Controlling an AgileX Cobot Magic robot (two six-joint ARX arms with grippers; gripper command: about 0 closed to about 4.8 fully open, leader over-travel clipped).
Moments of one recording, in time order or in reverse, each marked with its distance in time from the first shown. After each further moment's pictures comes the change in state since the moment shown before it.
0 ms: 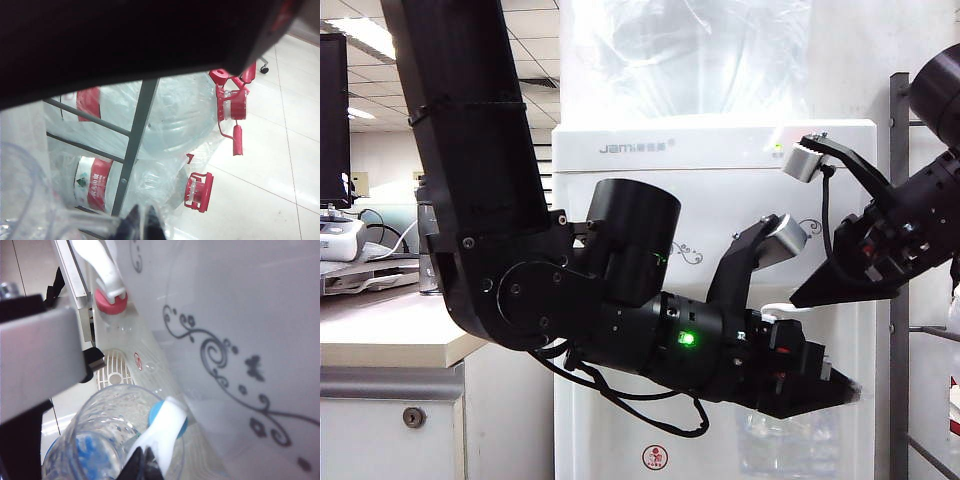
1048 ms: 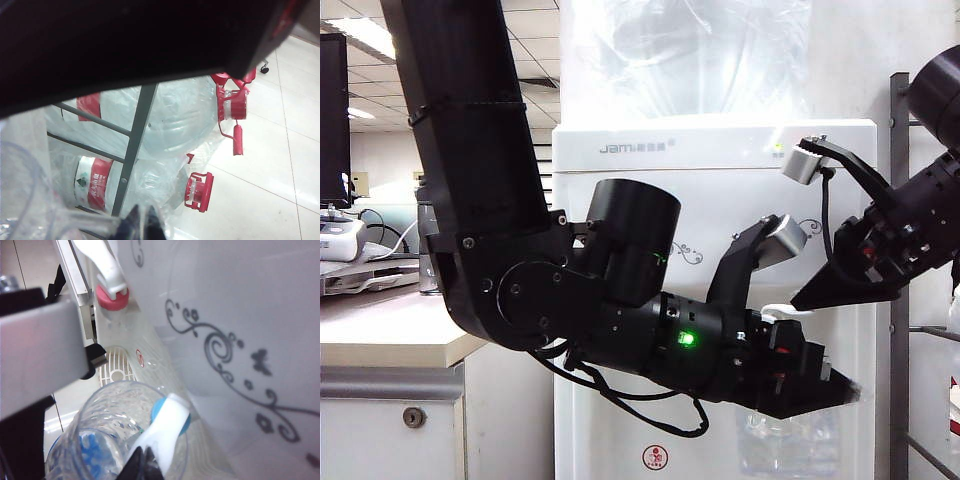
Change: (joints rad) left arm 0.000 0.000 0.000 0.000 0.000 0.000; right arm 0.000 0.000 0.002 -0.022 0.014 0.000
